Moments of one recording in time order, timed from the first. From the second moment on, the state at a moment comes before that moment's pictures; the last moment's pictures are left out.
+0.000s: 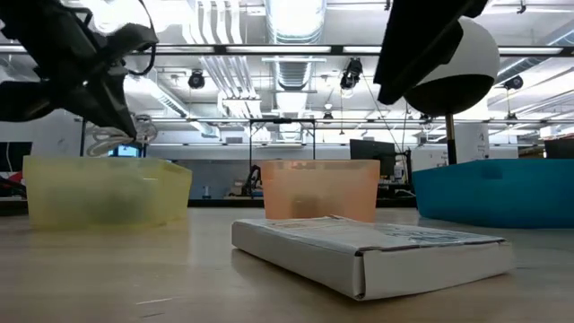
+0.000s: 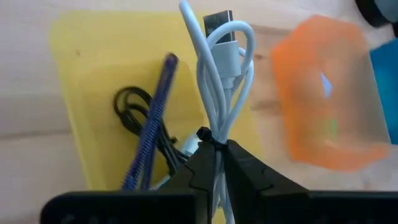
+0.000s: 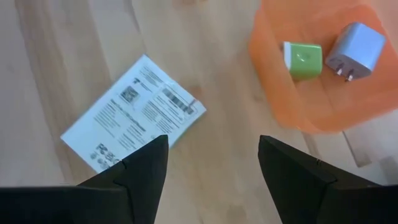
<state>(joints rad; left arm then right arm) -0.47 1.16 0.73 -0.78 -0.62 -1.93 0.52 1.85 1.45 -0.82 0.37 0.81</state>
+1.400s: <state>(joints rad) -0.56 1.82 1.13 -0.14 -0.29 -0.88 0.53 1.87 1.19 -0.49 0.16 1.04</state>
